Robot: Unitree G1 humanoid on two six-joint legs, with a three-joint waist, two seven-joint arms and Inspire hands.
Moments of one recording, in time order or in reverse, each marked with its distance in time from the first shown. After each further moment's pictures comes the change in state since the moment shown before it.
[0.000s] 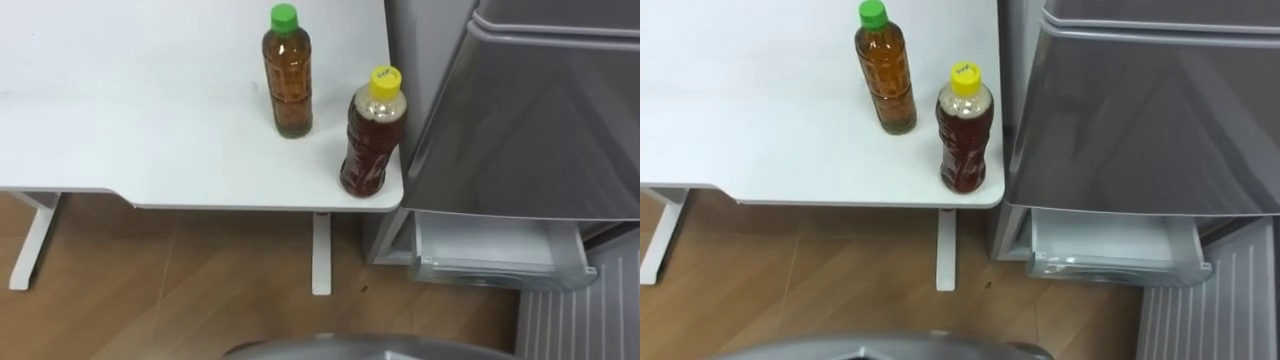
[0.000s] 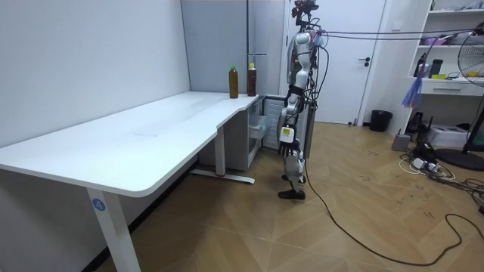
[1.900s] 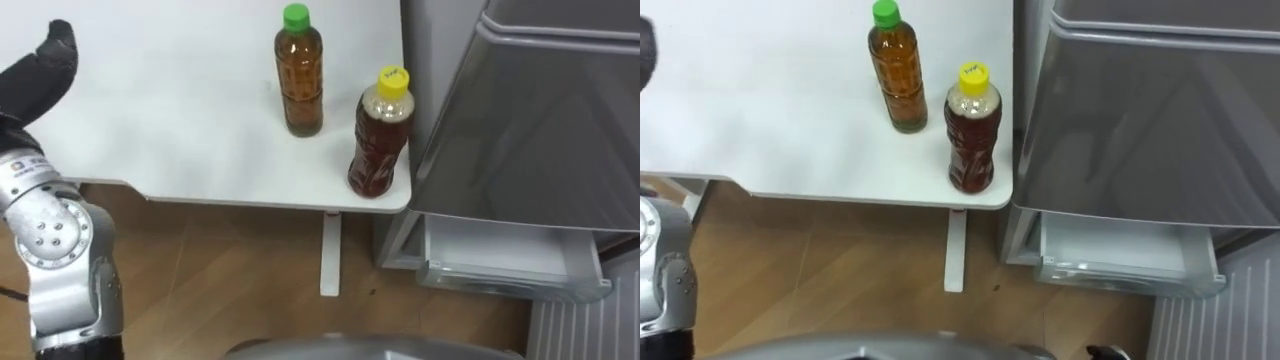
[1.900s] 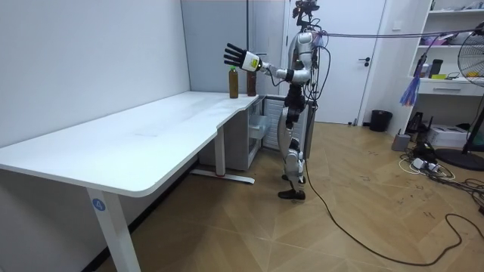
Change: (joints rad) left arm -0.031 0.010 0.175 -1.391 -0.566 -0.372 0.491; right arm -0.029 -0.022 -0.065 0.063 0.035 -0.165 -0.030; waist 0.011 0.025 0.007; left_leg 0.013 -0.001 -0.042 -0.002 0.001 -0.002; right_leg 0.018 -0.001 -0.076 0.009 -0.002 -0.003
